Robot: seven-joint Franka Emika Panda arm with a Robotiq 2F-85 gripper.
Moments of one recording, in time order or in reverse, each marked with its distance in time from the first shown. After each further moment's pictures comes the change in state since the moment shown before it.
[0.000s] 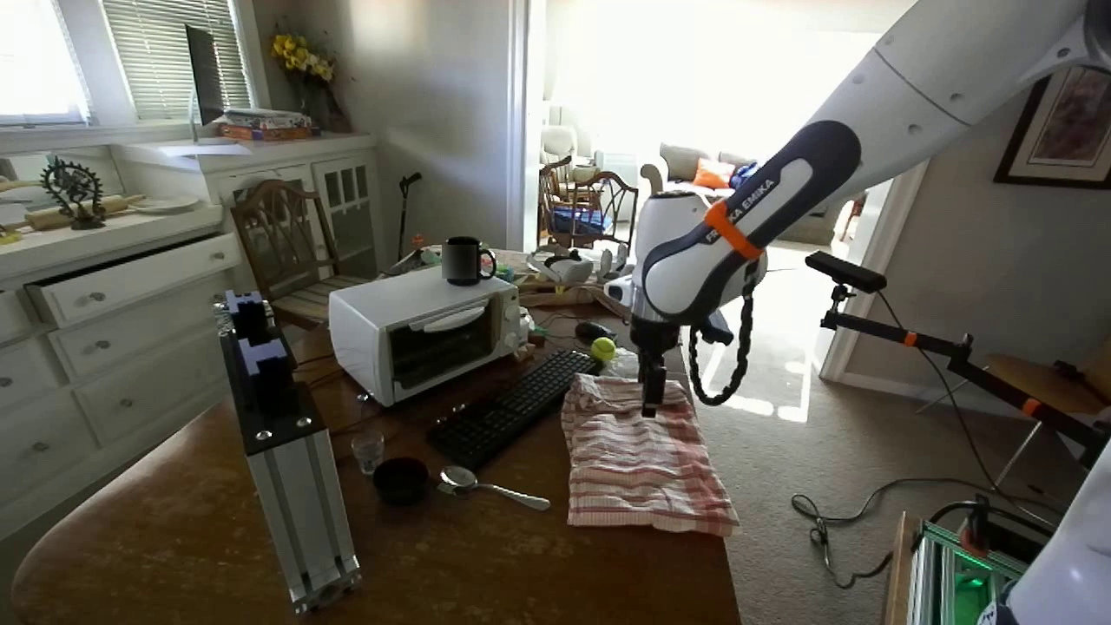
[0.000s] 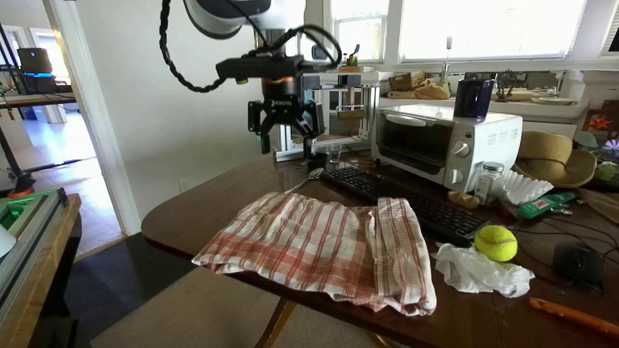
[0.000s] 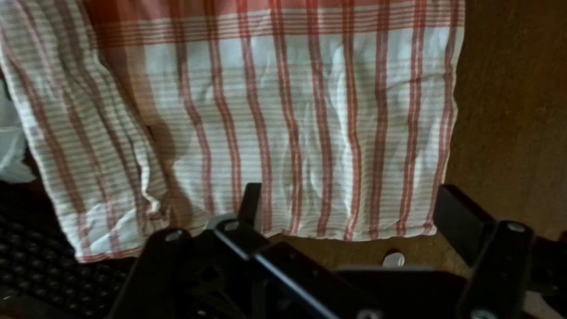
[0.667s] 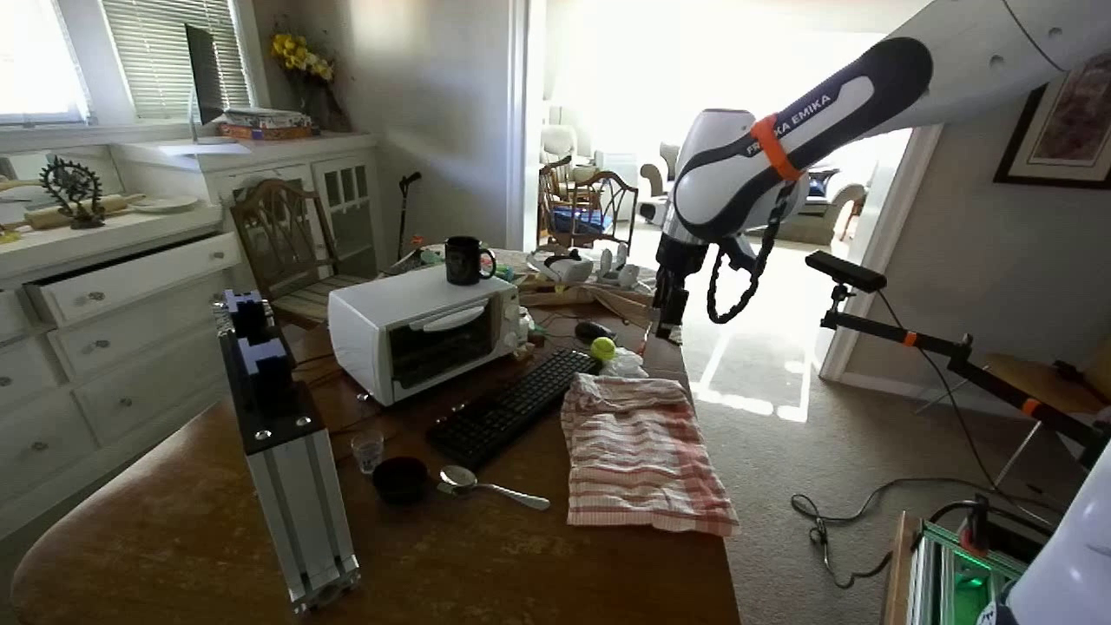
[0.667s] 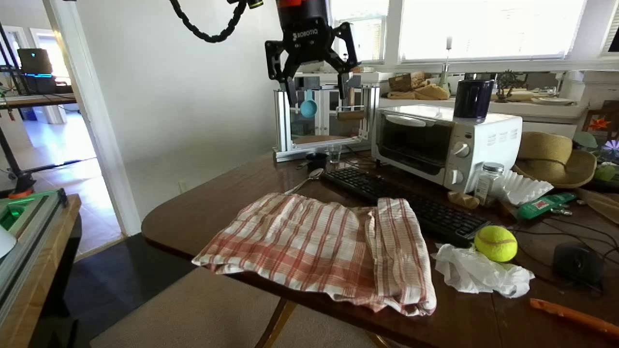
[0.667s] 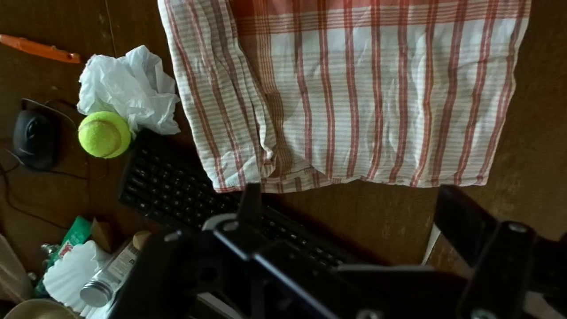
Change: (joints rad) arm -0.011 -0.163 -0.108 0.061 0.037 -0.057 -0.143
